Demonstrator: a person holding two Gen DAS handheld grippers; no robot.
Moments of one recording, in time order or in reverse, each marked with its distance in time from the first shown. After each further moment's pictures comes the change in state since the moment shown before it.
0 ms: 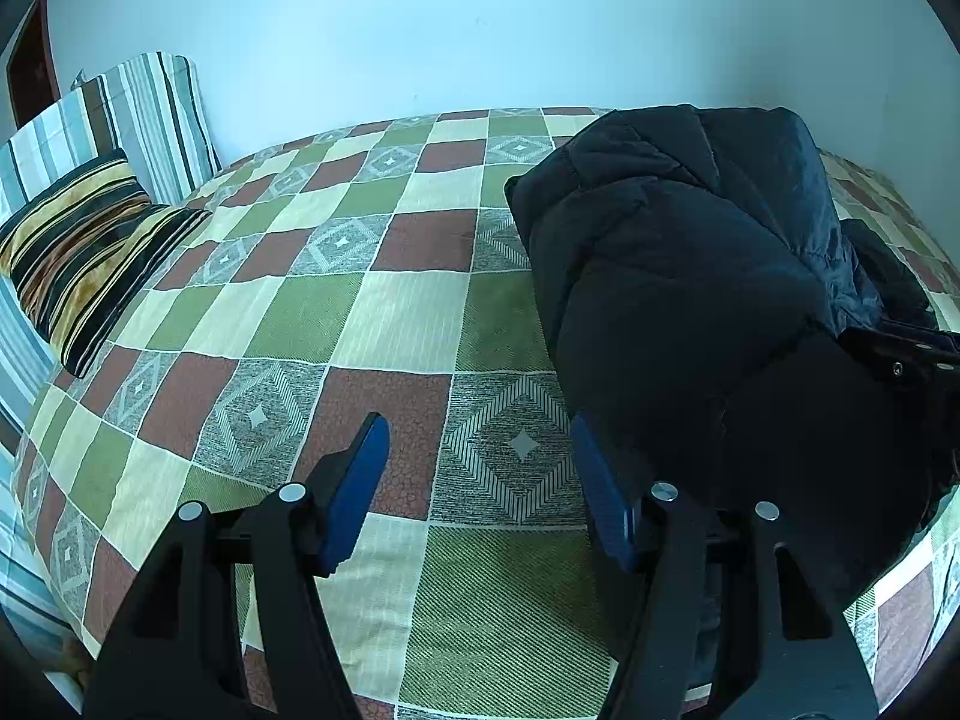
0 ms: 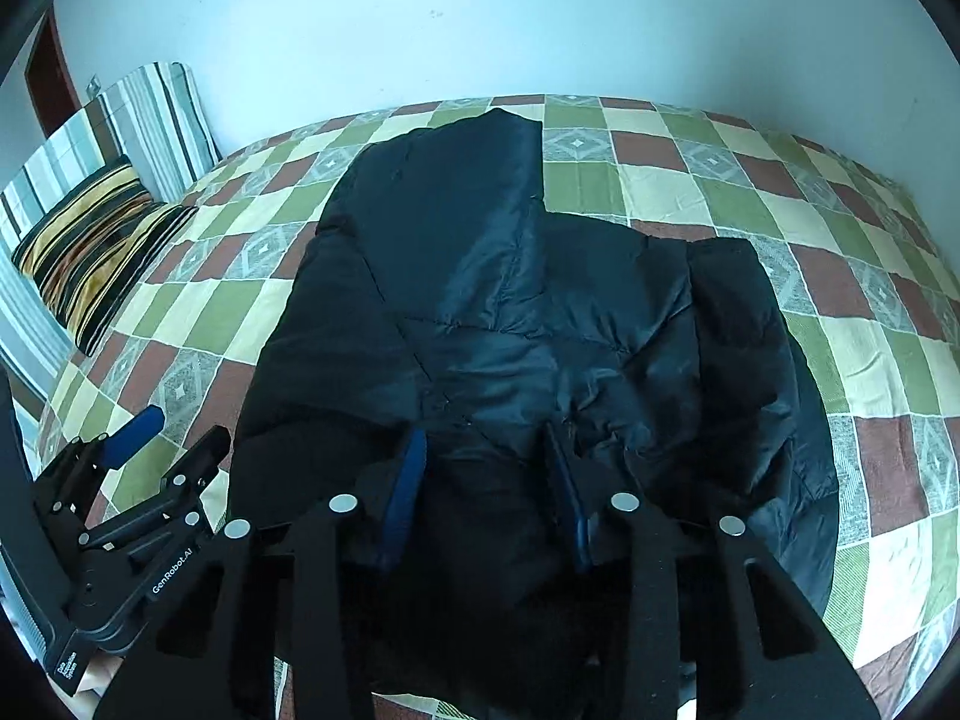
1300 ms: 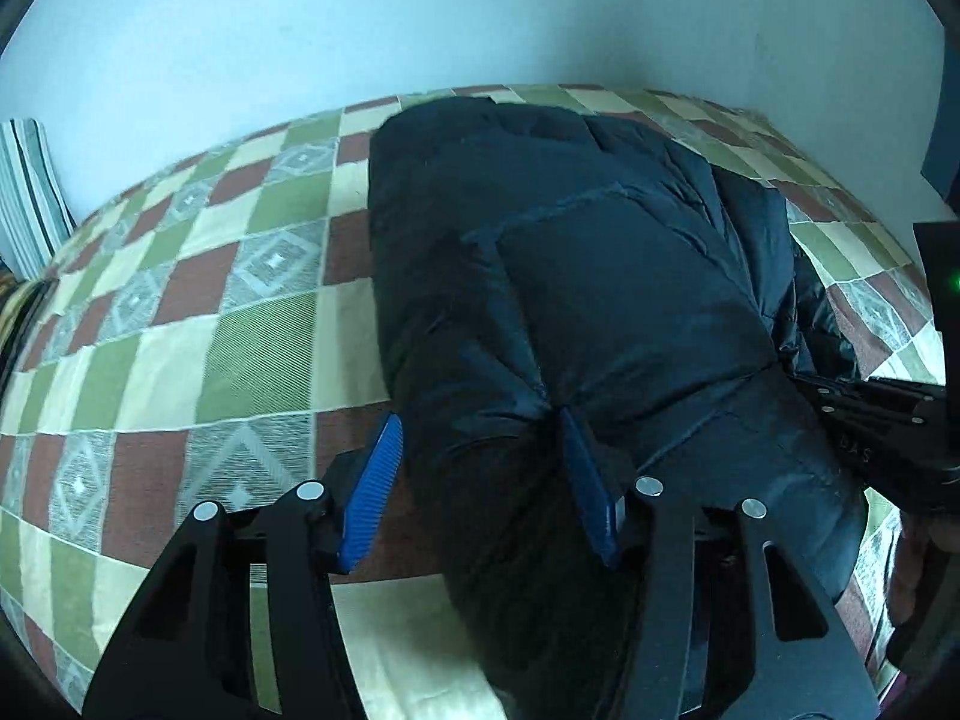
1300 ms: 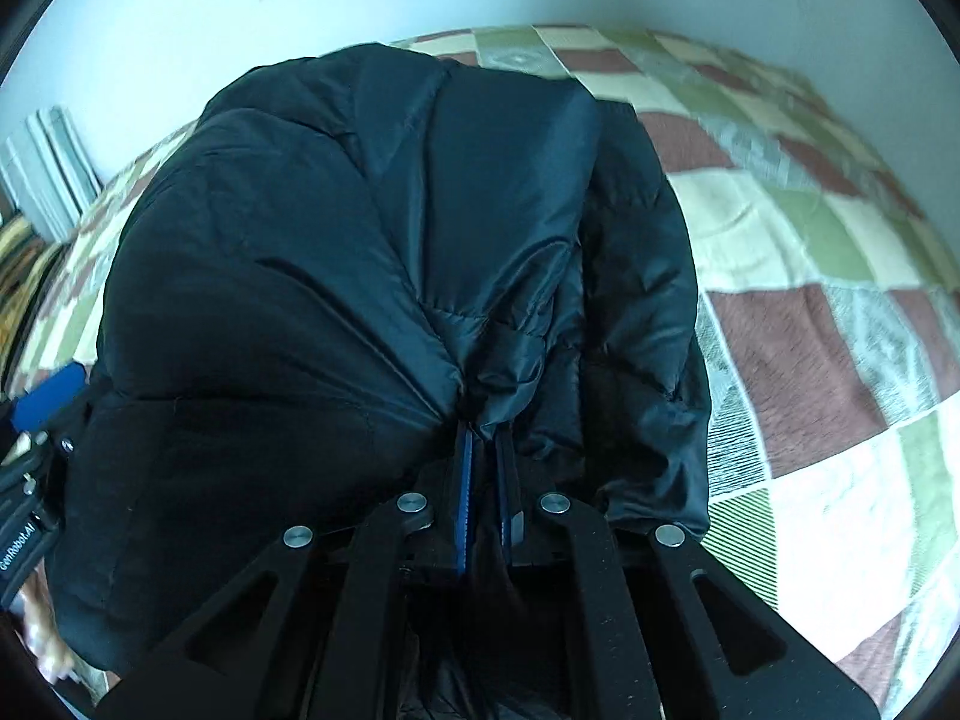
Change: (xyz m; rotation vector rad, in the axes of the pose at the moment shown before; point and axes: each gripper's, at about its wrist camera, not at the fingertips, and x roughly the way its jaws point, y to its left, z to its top) left arm 0.026 -0.140 0.009 0.181 0.028 -0.277; right arm 0.037 -0.160 -0.056 0.211 0.070 -0.147
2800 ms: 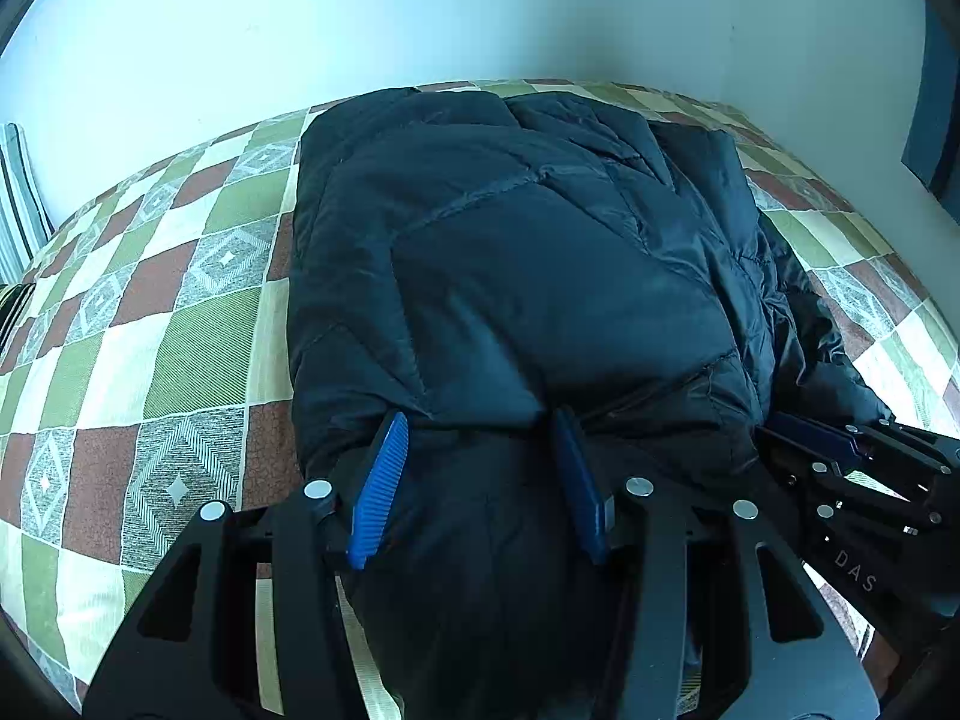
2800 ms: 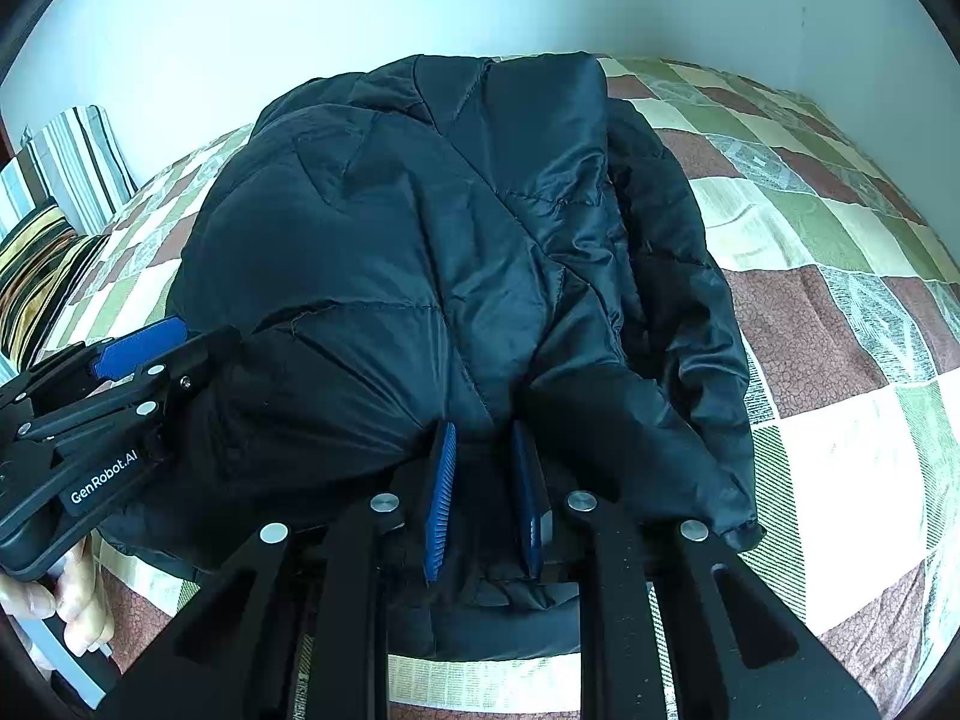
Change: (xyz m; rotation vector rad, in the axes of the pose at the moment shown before) left arm 0.007 -0.038 -0.007 0.023 -0.014 -0.035; right arm -0.031 0.017 -0.042 -0.054 -0.091 0.032
